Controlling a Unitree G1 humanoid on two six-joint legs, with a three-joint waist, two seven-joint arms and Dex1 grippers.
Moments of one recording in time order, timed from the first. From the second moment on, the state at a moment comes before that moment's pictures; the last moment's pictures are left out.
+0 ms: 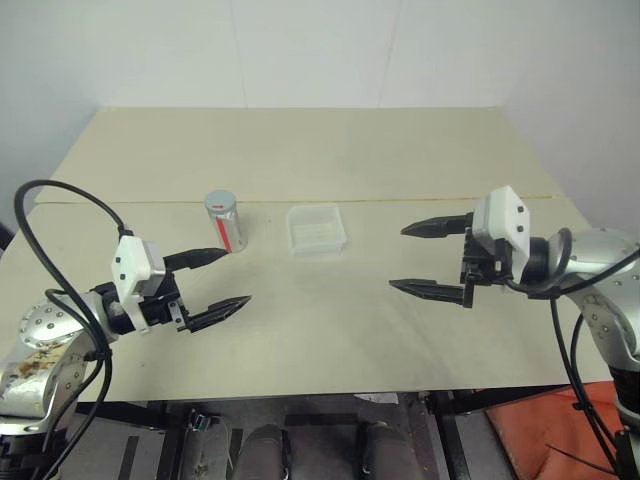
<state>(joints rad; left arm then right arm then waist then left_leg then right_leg) -0.06 0.79 0.29 -0.36 -0.62 0.33 -1.02 -0.45 -0.90 -0.05 -0.40 0.56 0.53 1.05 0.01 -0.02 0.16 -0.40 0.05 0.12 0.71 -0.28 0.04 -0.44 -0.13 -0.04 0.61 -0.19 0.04</state>
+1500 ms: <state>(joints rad) -0.33 0.26 0.19 0.01 -0.19 0.18 -0.19 -0.38 -0.92 -0.12 -0.47 0.60 0.53 1.06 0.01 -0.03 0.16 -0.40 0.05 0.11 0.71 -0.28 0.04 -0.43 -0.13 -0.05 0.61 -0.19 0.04</state>
